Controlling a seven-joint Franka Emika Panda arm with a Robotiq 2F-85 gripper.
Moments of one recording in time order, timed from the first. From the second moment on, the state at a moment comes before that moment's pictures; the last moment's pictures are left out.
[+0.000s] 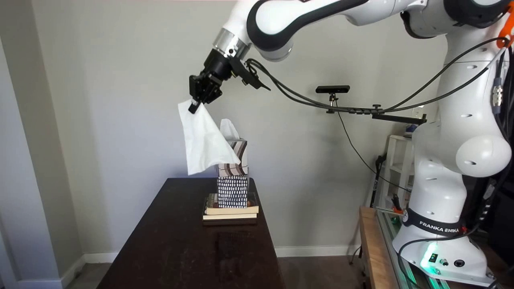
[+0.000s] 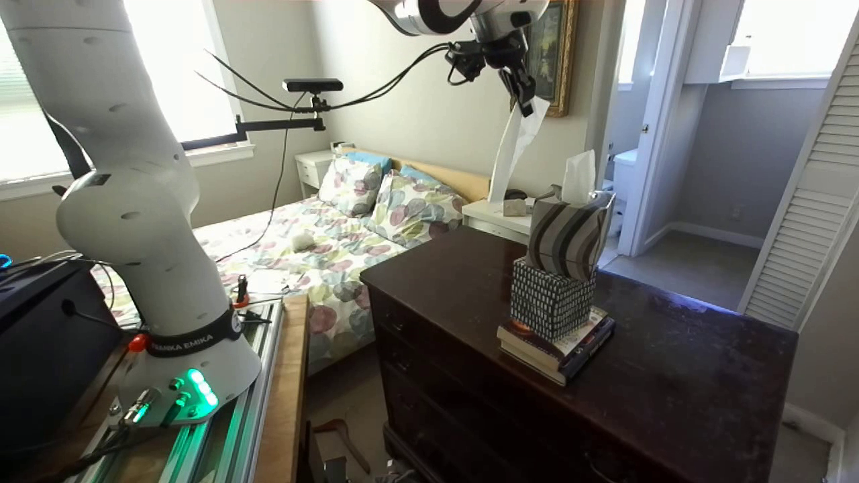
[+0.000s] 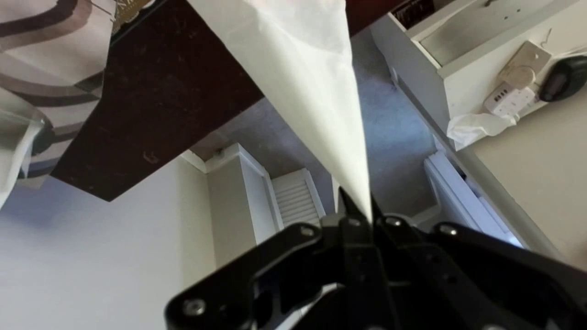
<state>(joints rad) 0.11 0.01 0.13 -1.96 0.10 2.53 0.27</state>
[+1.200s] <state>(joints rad) 0.15 0.19 0.11 -1.93 -0.06 2.32 0.32</state>
